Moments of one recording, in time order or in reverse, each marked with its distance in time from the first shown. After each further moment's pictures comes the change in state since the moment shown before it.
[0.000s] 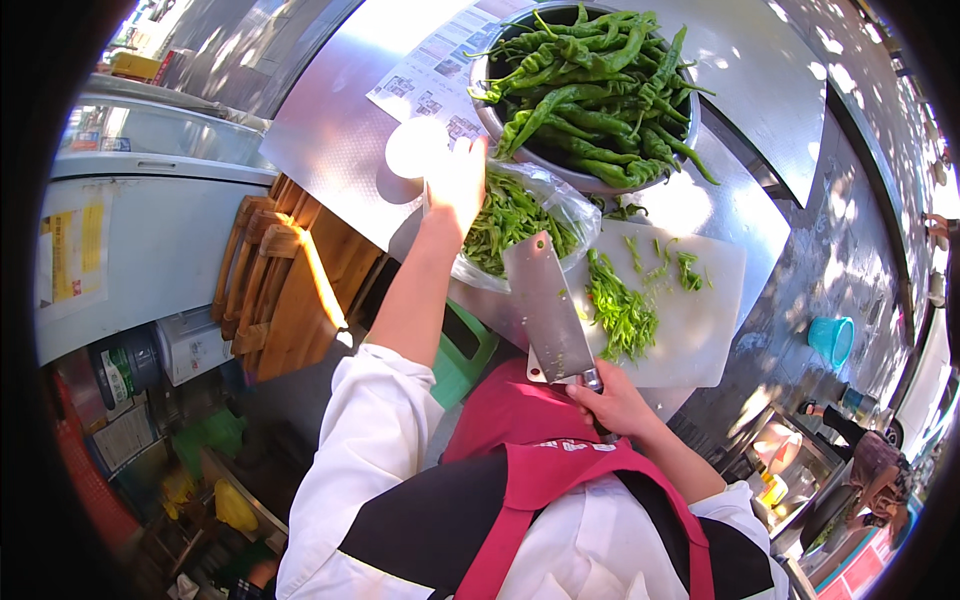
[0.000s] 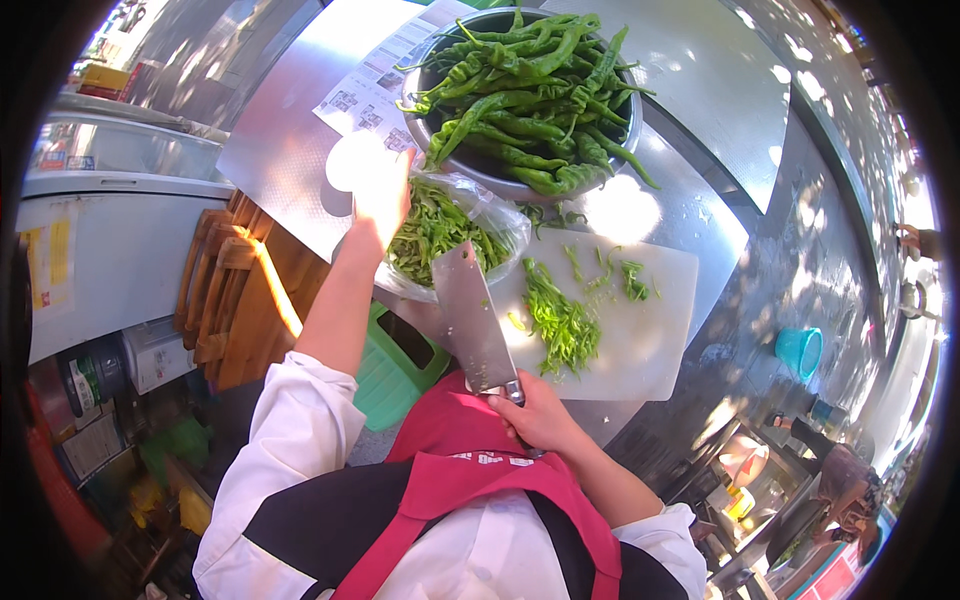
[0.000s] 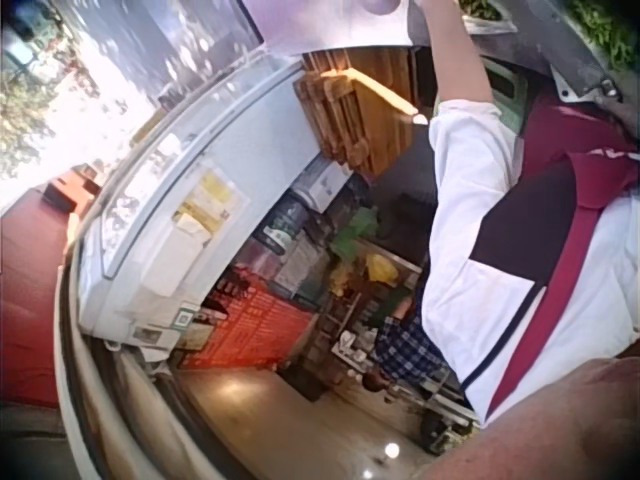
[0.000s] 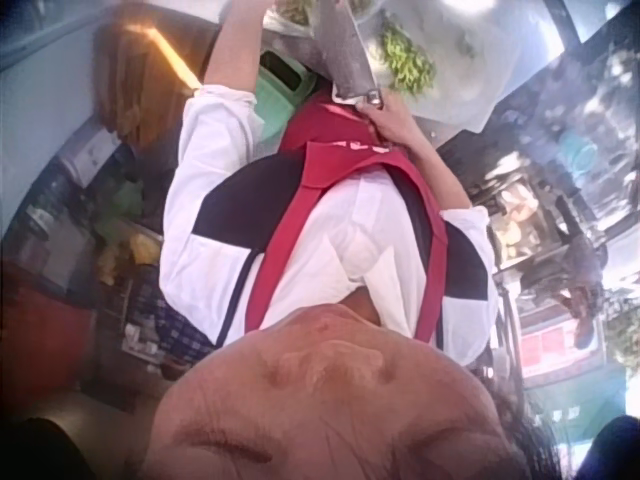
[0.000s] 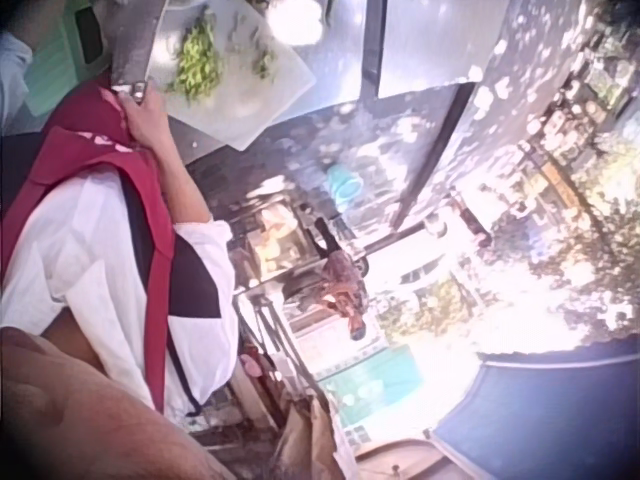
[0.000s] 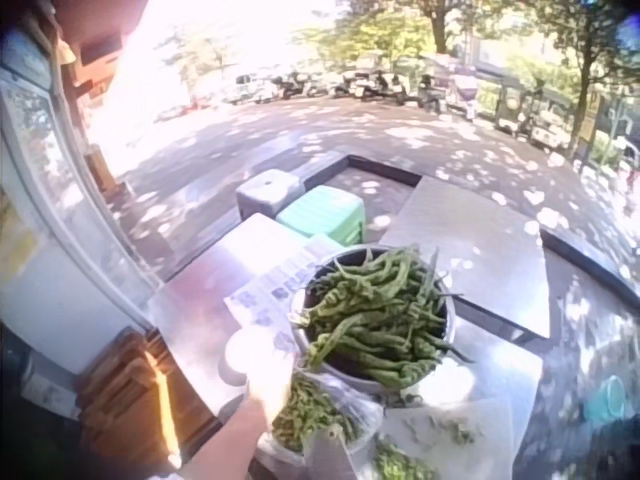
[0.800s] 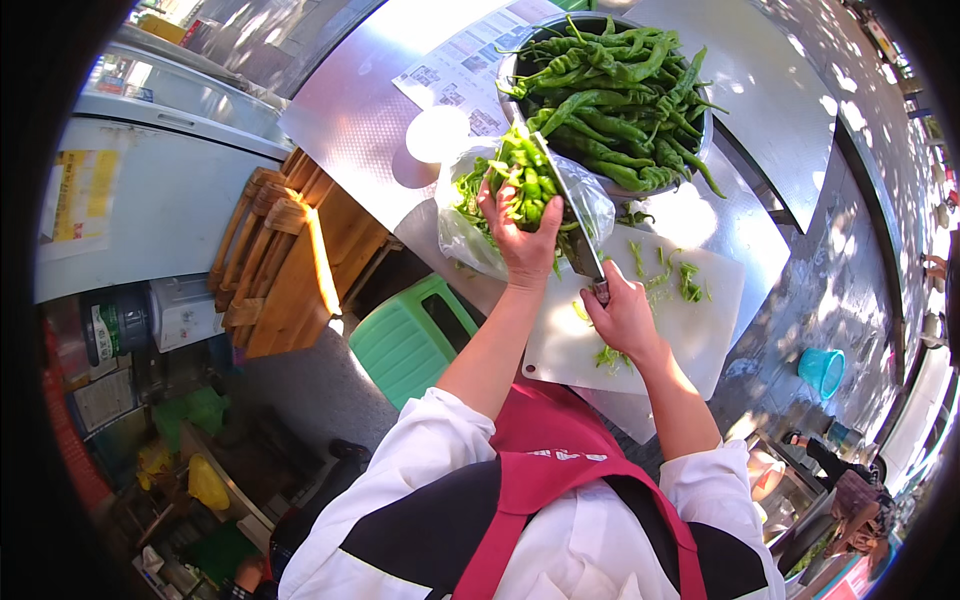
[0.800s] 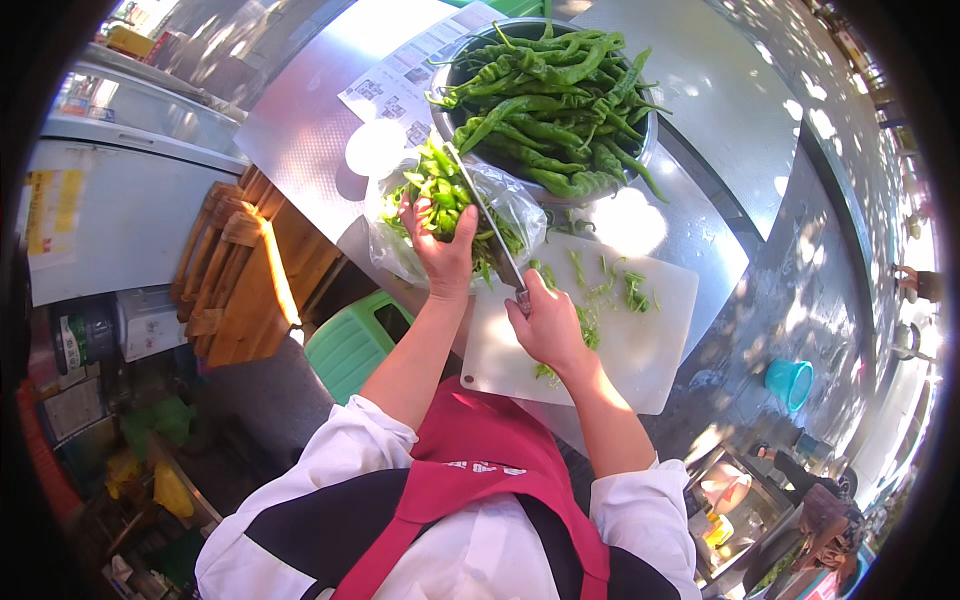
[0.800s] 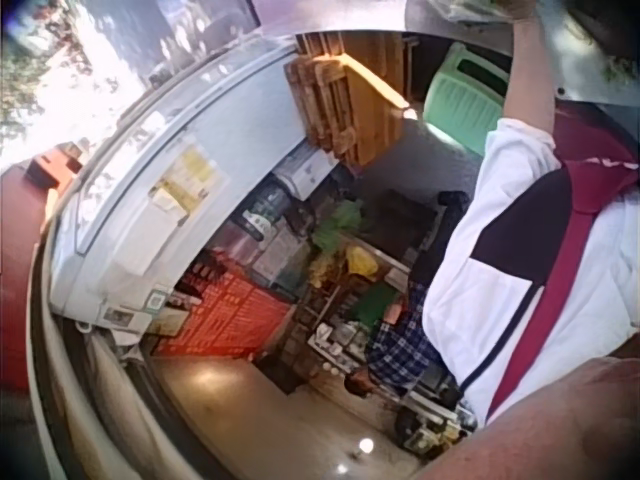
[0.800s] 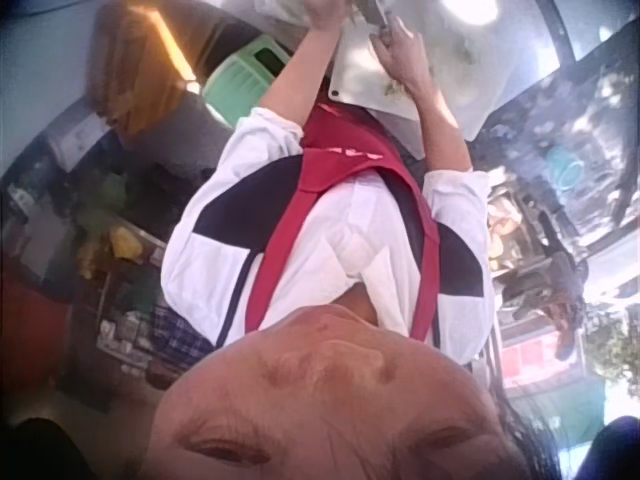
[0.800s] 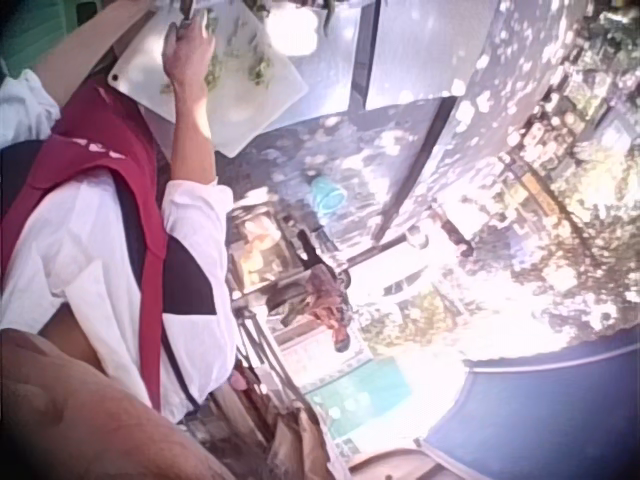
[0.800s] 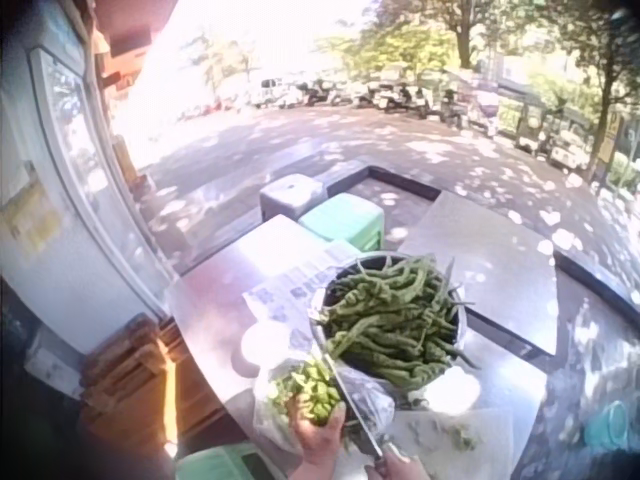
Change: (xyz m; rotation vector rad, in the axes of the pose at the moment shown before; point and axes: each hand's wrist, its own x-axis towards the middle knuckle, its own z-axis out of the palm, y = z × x) left_hand -0.064 0.113 -0.023 -1.269 0.760 -0.530; right_hand 0.072 -0.040 -0.036 -0.731 0.383 -0.572
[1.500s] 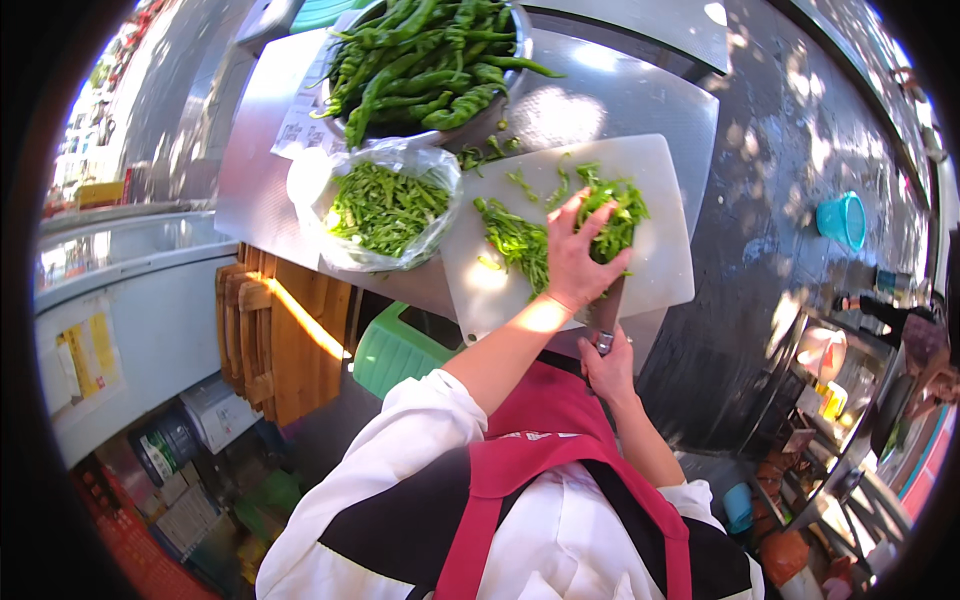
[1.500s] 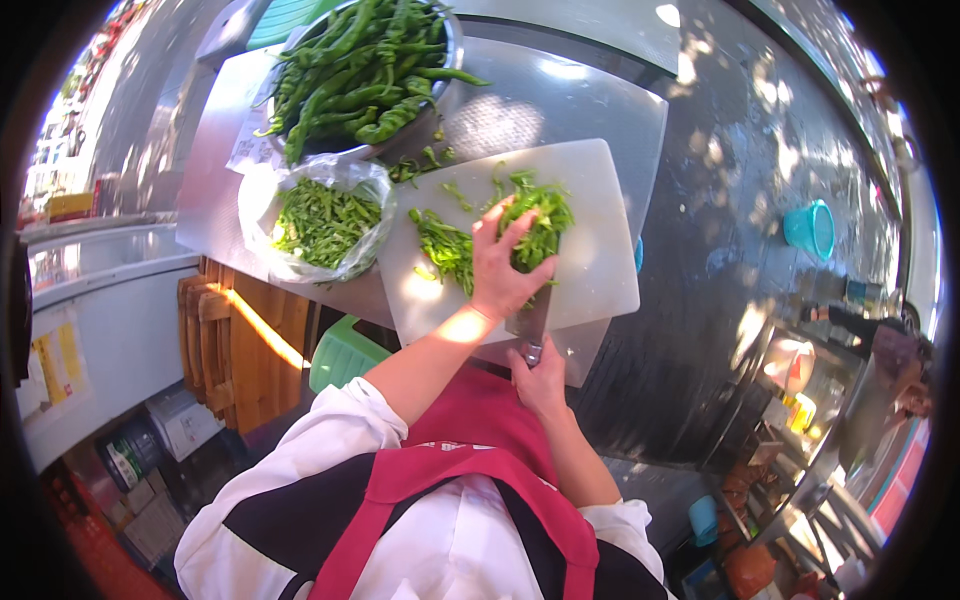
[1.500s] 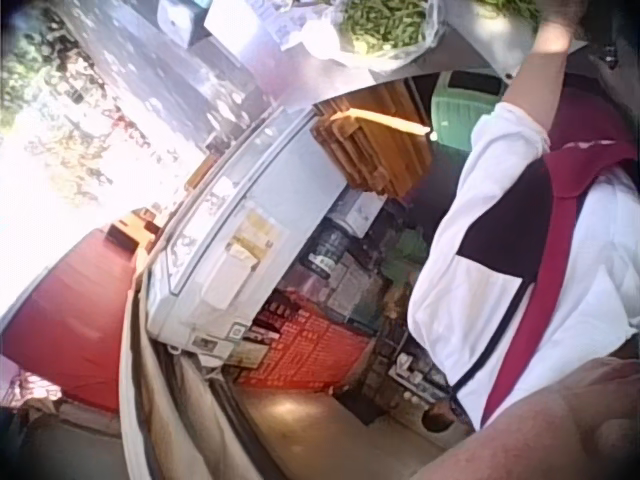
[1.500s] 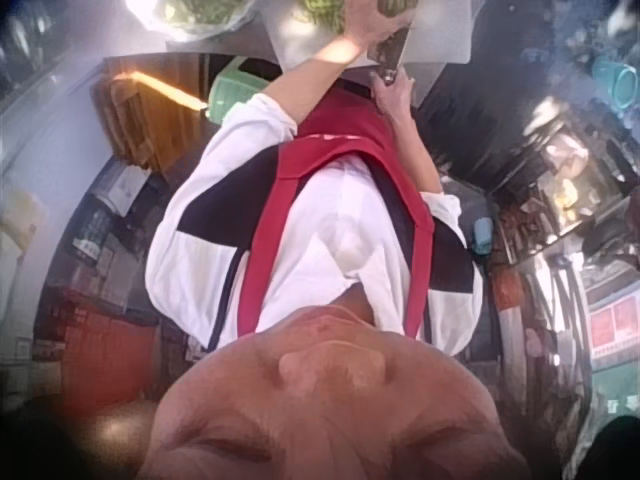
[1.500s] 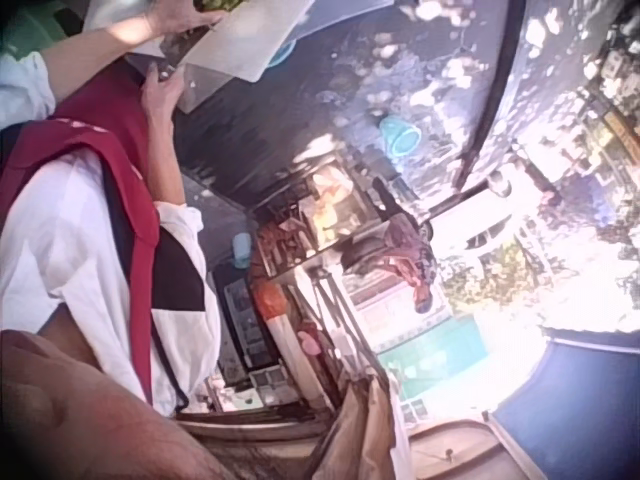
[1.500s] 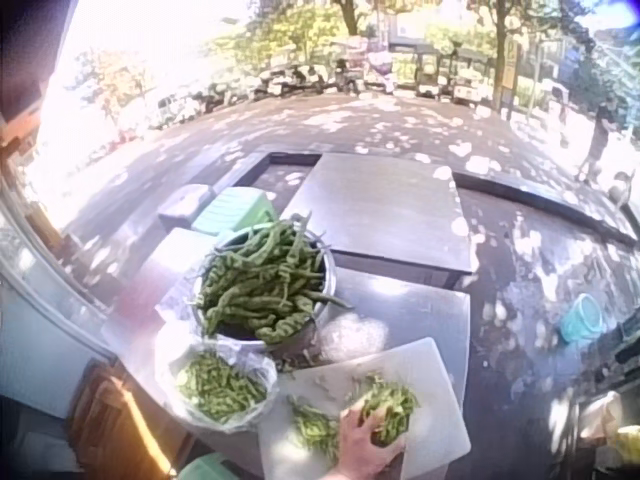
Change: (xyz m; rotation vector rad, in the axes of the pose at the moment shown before) left_hand -0.201 0.068 0.084 0.140 -0.870 0.254; right_hand -0.219 0.096 0.049 0.804 0.498 0.645
